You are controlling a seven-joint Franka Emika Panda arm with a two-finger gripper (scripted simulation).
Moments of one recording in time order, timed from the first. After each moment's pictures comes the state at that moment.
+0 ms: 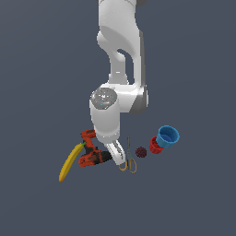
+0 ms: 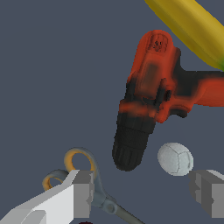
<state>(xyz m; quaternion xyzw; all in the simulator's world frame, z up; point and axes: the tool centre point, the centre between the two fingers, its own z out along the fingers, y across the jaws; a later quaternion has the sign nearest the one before) 0.076 -0.036 0.110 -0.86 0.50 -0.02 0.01</state>
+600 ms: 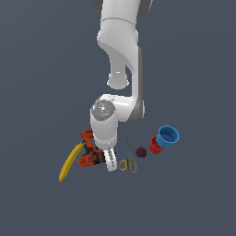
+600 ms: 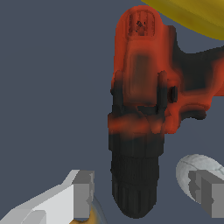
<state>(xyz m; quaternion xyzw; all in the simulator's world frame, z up) 0.079 -0.050 0.065 -0.80 0.59 -0.03 0.00</state>
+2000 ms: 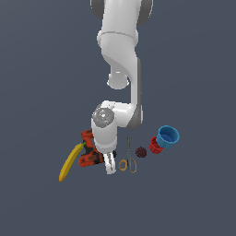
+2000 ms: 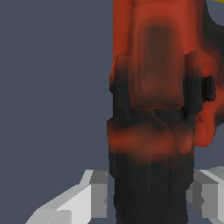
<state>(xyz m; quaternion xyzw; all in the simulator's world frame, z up) 0.083 -0.053 0.033 -0.79 0.61 -0.03 0.01</state>
